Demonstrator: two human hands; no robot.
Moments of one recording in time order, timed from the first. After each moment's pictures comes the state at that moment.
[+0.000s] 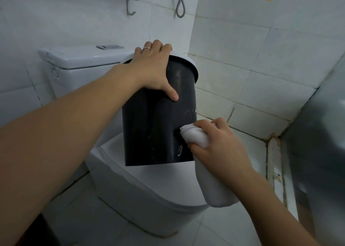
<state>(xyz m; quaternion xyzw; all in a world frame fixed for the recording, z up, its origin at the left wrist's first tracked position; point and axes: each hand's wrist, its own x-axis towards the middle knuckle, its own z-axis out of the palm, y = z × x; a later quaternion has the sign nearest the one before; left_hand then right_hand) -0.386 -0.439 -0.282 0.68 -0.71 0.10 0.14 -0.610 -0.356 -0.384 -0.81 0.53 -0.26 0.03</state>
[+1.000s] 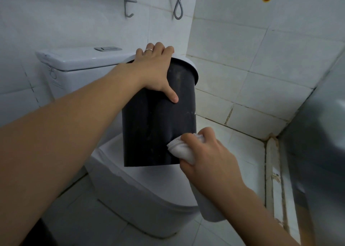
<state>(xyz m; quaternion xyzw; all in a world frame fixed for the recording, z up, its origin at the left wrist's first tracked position) -0.396 -0.439 -0.278 0.67 -0.72 0.12 0.11 -0.602 -0.328 -0.399 -0.83 0.50 -0.23 -0.08</state>
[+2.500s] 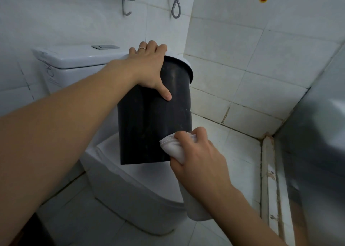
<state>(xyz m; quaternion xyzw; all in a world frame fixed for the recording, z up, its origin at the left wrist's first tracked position) -0.387 -0.437 -0.277 0.69 -0.71 0.11 0.10 -0.588 -0.318 -0.403 -0.82 0.52 -0.24 -0.08</state>
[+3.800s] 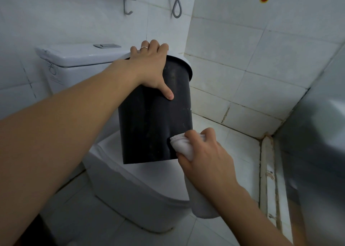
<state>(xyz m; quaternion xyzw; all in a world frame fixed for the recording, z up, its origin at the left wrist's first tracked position) -0.393 -0.432 -0.277 0.69 -0.71 0.12 0.10 -0.600 -0.321 -0.404 -0.80 0.55 -0.24 -0.08</state>
